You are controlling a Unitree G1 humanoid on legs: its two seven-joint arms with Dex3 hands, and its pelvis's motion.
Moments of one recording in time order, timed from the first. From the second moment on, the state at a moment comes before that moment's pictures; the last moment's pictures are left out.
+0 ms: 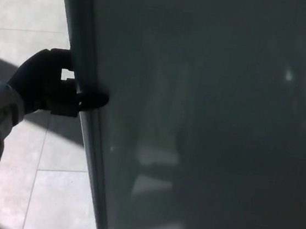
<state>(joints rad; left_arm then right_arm) -0.61 0.41 0.11 0.59 -0.15 0.08 -0.60 -0.12 -0.29 -0.25 1.17 0.10 -0.53 0.27</state>
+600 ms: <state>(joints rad) -0.53 0.71 0.25 0.63 -0.21 0.14 -0.77 -0.13 -0.30 -0.25 1.18 0.10 -0.54 0.27</state>
